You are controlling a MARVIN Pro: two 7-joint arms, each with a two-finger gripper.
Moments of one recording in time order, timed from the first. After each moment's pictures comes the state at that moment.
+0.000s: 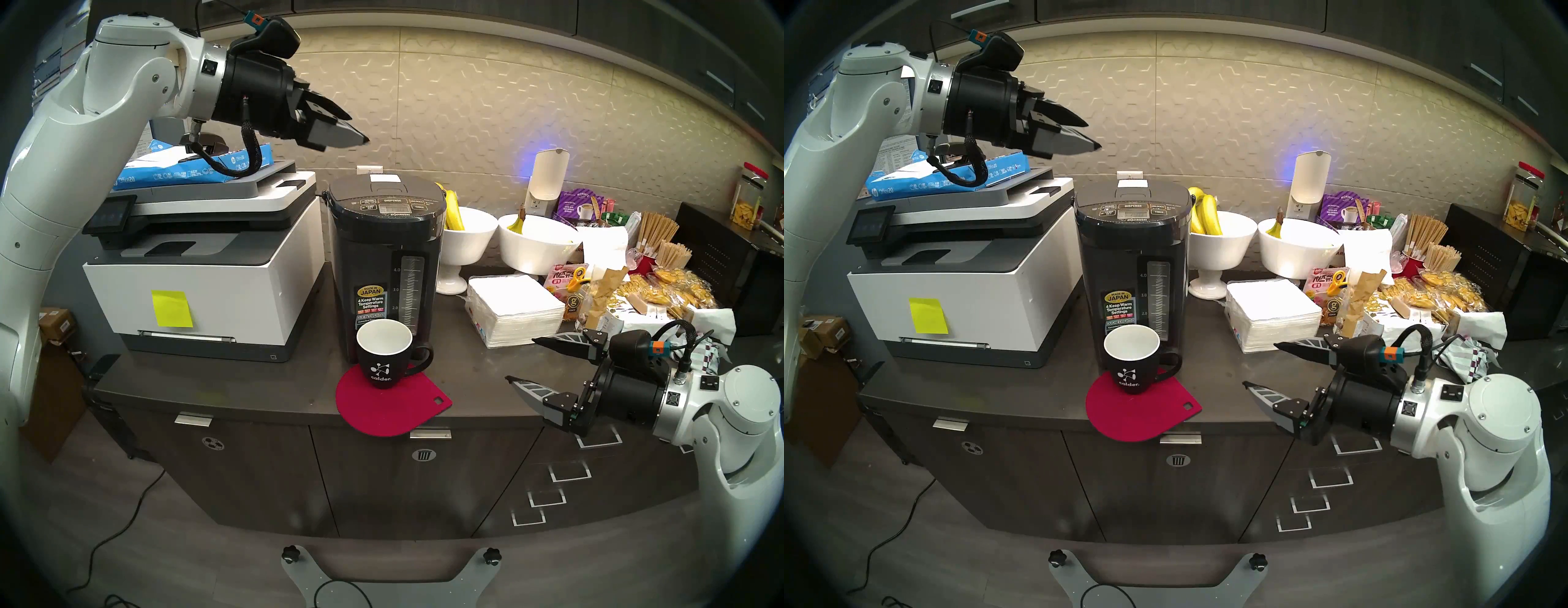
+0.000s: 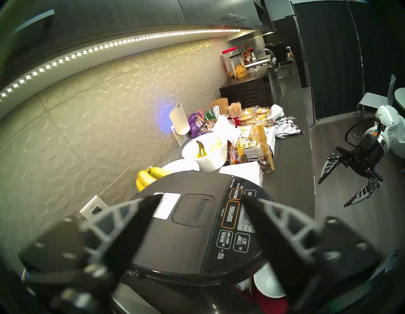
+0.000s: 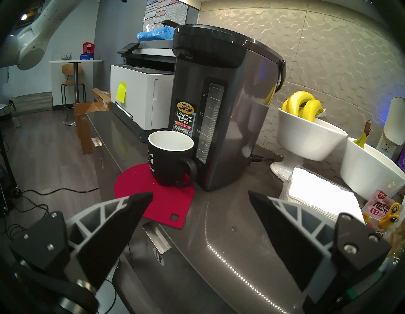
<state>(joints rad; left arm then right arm) 0.26 -0.66 -0.95 -1.75 -0.75 0.87 -0.84 -2.02 -1.04 2.07 -2.42 0.36 0.54 0.87</state>
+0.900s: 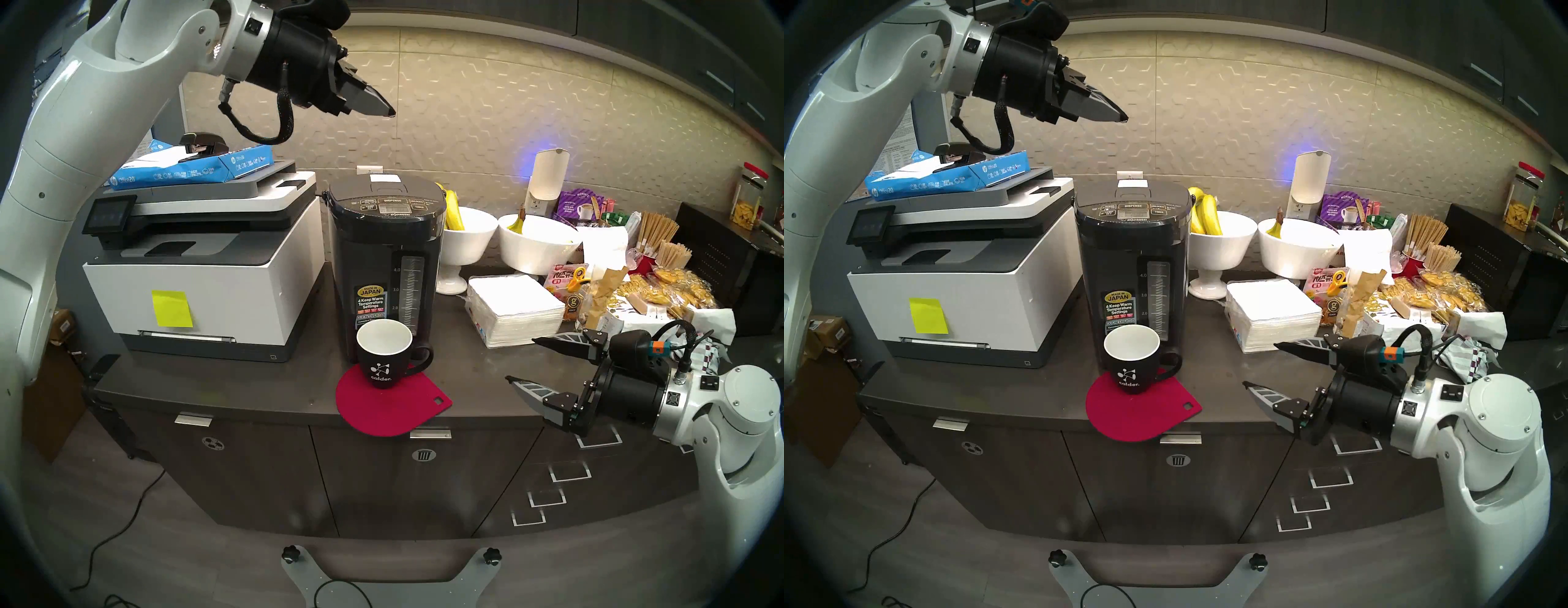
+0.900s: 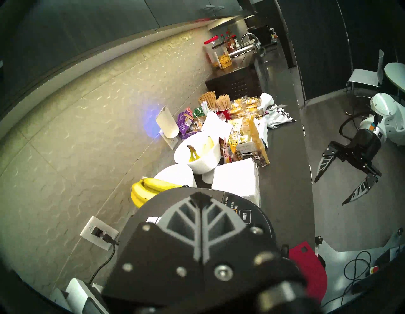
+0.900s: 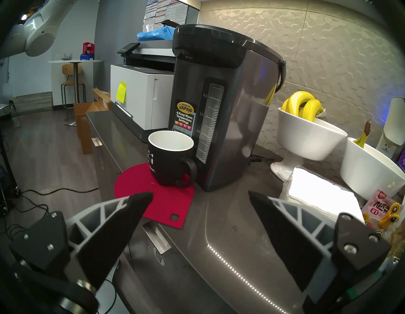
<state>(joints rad) 0.04 -0.80 -0.79 -1.66 -0.62 0.92 -0.92 -2.02 -1.04 2.07 -2.42 0.36 0.54 0.87</state>
